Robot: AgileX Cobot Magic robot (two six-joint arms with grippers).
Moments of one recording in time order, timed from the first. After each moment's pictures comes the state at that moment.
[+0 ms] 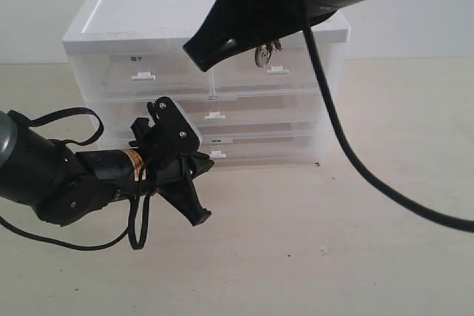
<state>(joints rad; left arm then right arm) -0.51 1.99 -0.76 0.27 -0.56 0.24 1.13 1.39 -1.28 -0.96 0.95 0.67</state>
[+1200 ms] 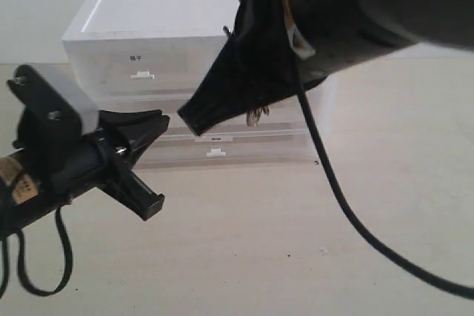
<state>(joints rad) -0.57 1.46 -0.34 0.08 -0.88 0.19 1.13 1.39 -1.20 -0.76 0.91 0.64</state>
